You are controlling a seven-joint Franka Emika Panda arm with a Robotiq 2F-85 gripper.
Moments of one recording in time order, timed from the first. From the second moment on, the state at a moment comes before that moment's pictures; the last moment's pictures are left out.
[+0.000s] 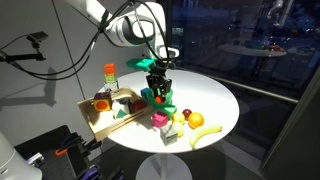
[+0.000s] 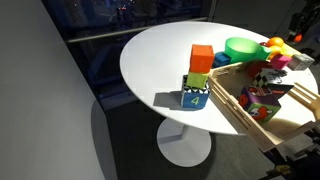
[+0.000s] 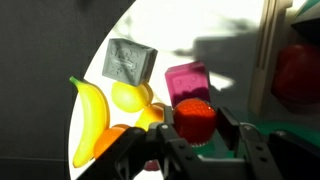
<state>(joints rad) -0.09 0.09 -0.12 -2.20 -0.19 2.26 0.00</state>
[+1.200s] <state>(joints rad) -0.02 0.26 -0.06 -2.00 -0.15 2.26 0.23</state>
